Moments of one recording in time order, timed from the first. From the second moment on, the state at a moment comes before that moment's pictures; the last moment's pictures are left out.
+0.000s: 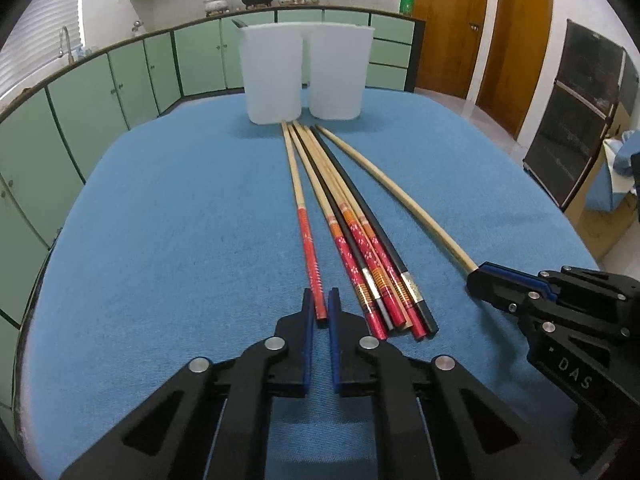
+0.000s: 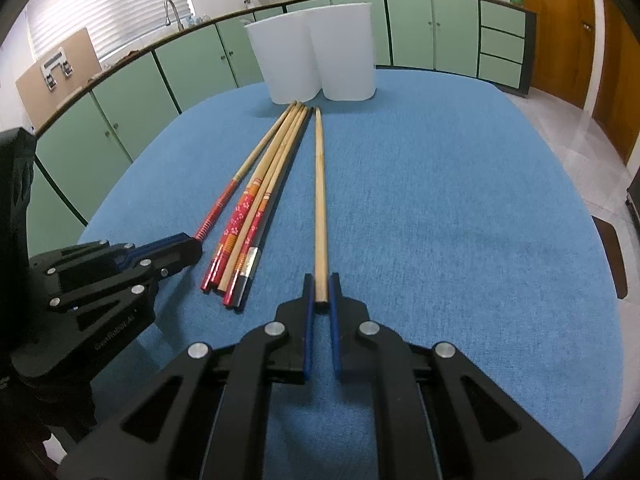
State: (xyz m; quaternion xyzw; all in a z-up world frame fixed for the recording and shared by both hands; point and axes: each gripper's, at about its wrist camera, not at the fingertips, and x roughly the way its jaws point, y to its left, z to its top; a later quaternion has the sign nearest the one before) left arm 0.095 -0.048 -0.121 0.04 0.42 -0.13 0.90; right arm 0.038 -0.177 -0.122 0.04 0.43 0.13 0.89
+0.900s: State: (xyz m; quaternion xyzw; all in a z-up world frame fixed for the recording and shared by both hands) left arm 0.099 -0.019 0.035 0.03 0.23 -0.13 0.96; right arm 0.064 -0.198 0.032 0.03 0.28 0.16 0.94
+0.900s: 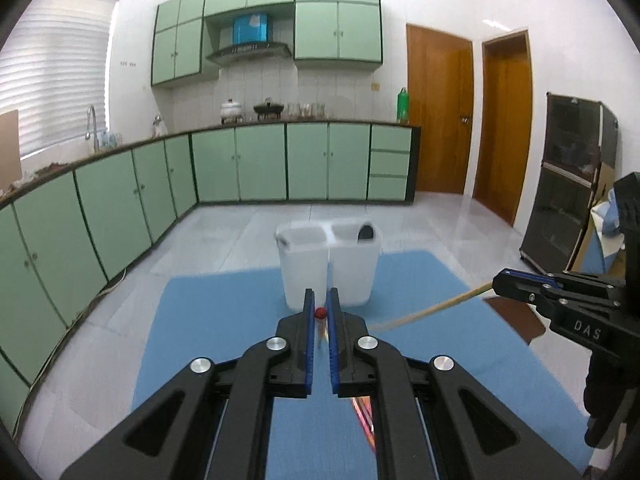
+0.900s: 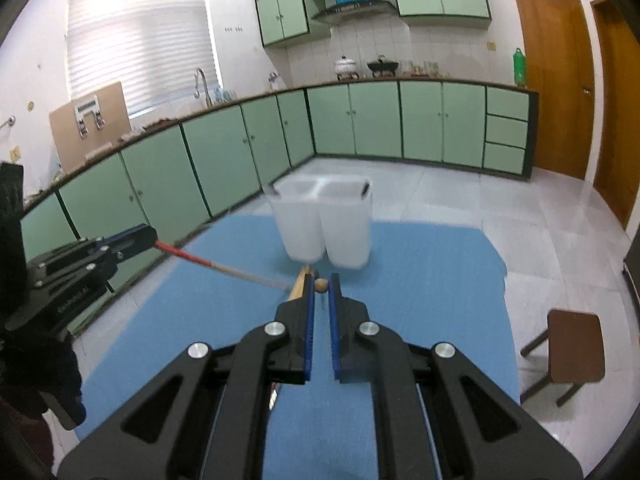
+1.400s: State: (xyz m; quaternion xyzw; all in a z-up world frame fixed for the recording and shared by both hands) left arm 0.154 -0.020 0.090 0.02 0.18 -0.17 0.97; right arm 0.134 -0.199 0.123 0.03 0.26 0.21 0.94
